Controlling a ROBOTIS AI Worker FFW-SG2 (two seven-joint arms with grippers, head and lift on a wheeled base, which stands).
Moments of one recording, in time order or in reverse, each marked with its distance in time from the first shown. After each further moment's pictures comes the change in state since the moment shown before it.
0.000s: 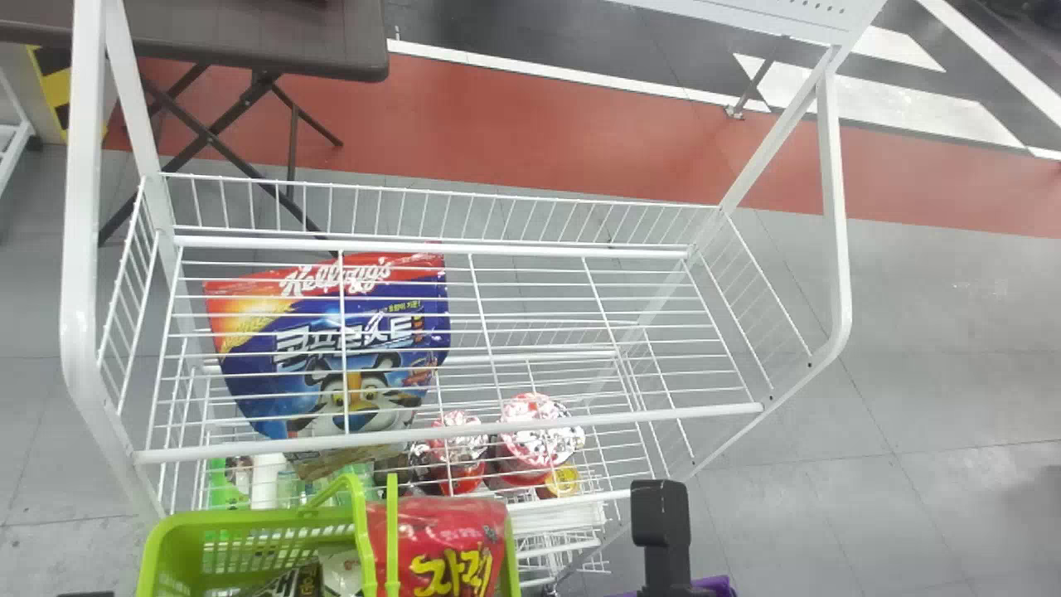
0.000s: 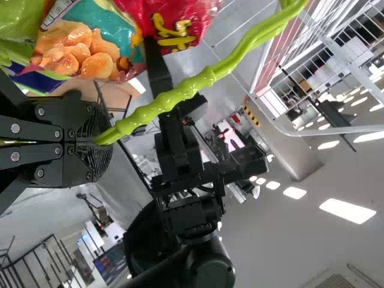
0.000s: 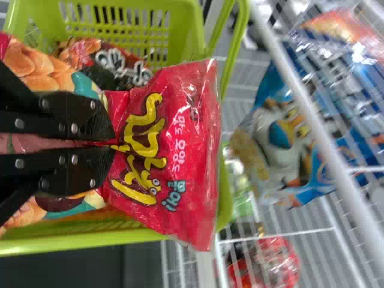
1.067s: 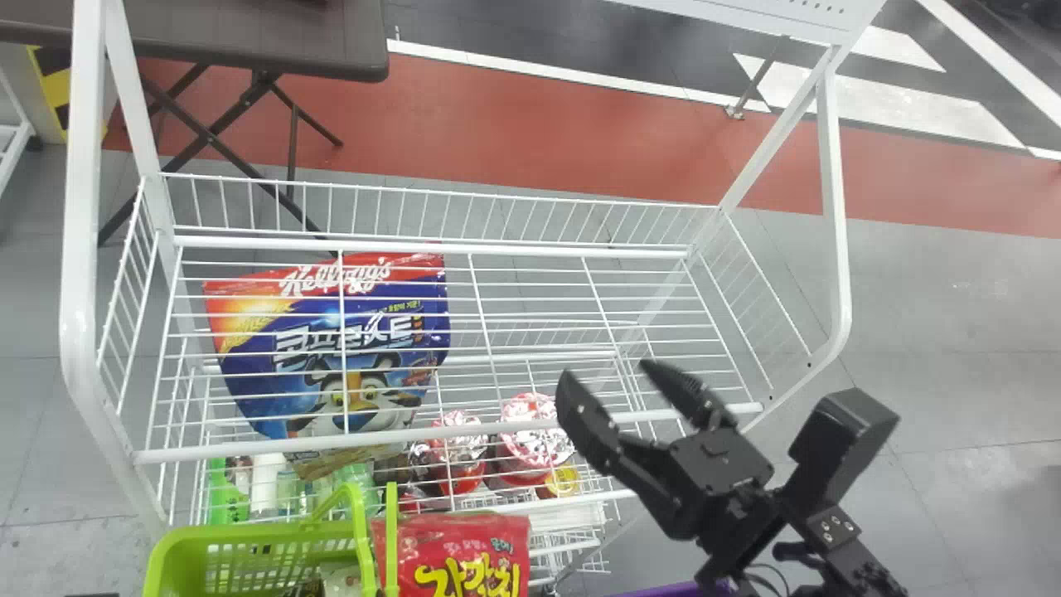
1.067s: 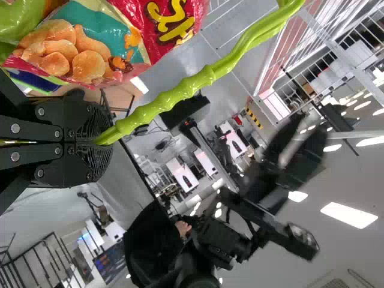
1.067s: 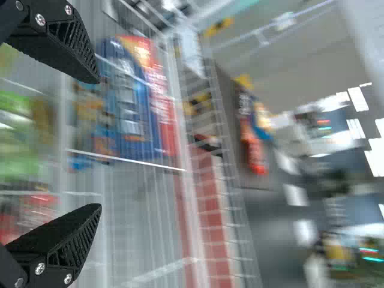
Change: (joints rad) left arm -0.007 -0.002 -0.003 0.008 -0.003 0.020 0.005; right arm 0.117 0.000 -0.005 -0.080 0.144 -0.958 -0.077
